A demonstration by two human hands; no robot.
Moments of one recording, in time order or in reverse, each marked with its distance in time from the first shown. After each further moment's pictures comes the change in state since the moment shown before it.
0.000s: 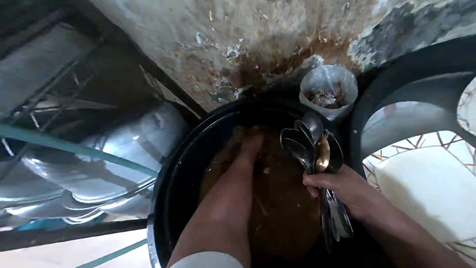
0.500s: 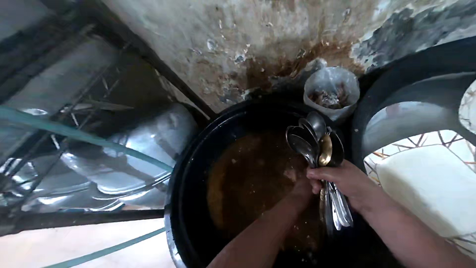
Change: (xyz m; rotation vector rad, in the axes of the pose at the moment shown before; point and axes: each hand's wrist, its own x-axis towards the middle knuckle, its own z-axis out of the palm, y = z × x) left_hand -0.141 0.050 0.081 -0.282 -0.397 0.227; right_hand -0.001 -0.005 0.006 0.034 0.023 0.023
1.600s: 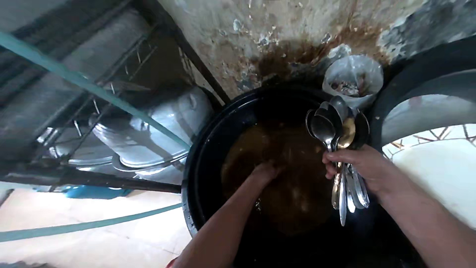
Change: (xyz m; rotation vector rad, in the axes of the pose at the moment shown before) left_hand -0.017 -0.095 -0.081 0.252 0.123 -0.364; right_hand -0.002 0.001 -0.002 0.001 -0.026 -0.058
